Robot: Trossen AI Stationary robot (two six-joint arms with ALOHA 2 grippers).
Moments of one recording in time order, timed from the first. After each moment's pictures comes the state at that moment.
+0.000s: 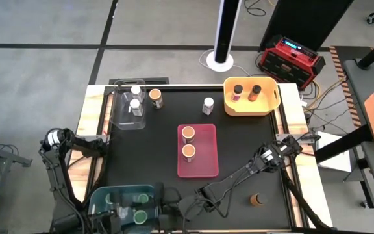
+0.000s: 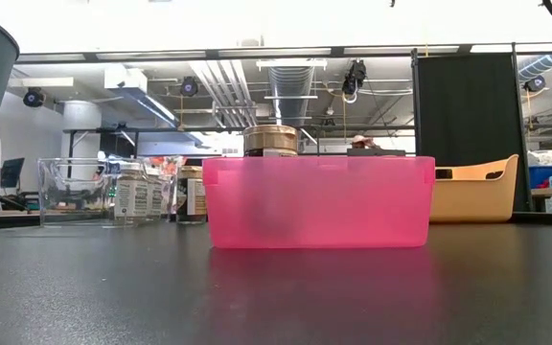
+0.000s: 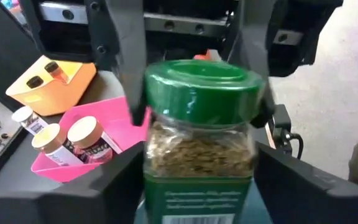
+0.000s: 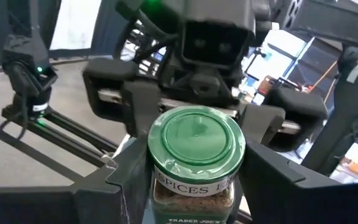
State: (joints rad) left arm -1.21 1.74 1.52 -1.01 -1.12 -0.92; right arm 0.53 2.39 2.13 0.27 0.33 -0.45
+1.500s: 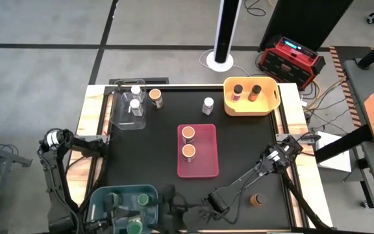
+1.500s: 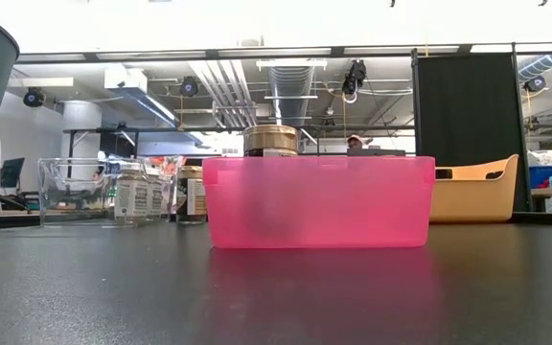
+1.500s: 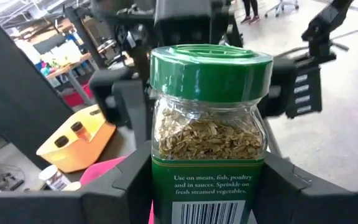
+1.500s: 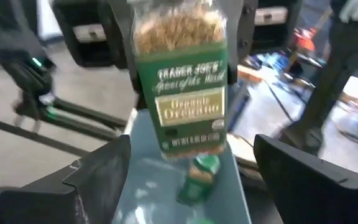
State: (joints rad) left arm -1.25 1.74 1.52 -0.71 -1.35 -0.59; right arm 0.58 2.33 2.13 0.04 0.51 -0.21
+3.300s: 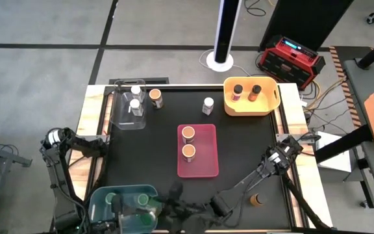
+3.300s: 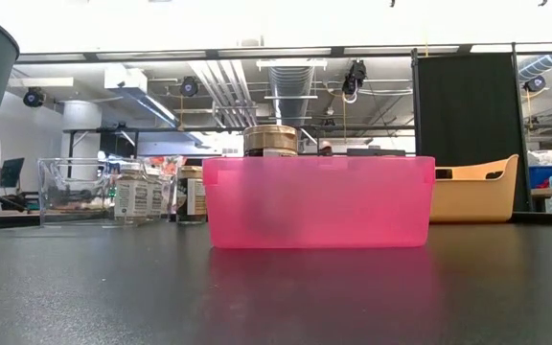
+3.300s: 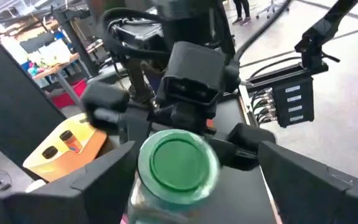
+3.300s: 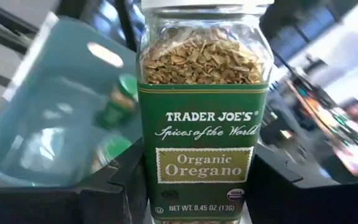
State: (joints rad) left arm -1.17 1.73 1.58 -0.53 -1.27 -0.35; right arm 0.61 2.34 2.19 -0.18 0.79 -0.38
